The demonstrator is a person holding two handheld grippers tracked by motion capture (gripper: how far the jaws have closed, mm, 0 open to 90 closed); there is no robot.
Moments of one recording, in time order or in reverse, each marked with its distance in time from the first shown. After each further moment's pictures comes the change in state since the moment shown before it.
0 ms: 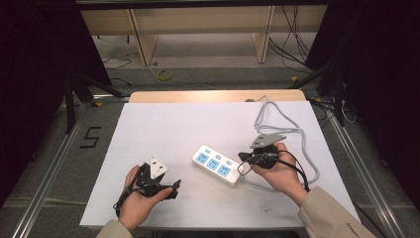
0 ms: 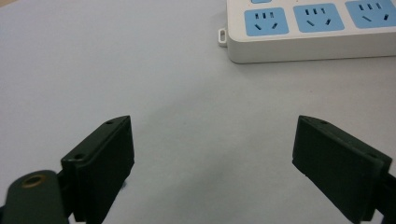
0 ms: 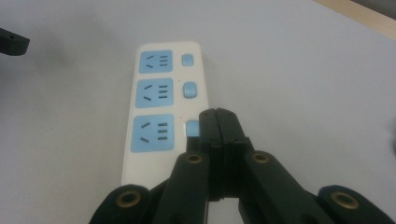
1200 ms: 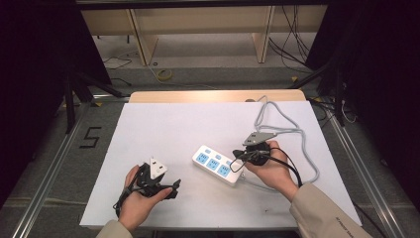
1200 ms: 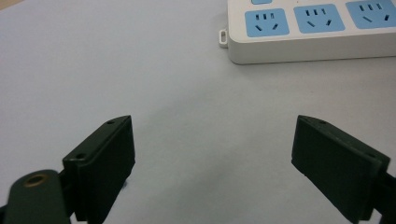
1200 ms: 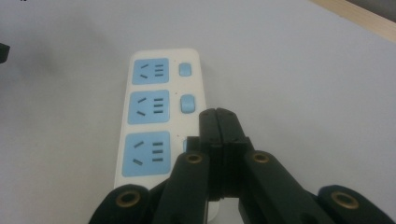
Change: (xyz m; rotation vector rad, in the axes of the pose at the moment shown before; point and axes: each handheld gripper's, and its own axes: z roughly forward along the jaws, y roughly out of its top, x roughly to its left) left arm 0.000 0.000 0.000 -0.005 0.004 0.005; right arm 0.002 0.009 0.019 0.004 -0.013 -0.005
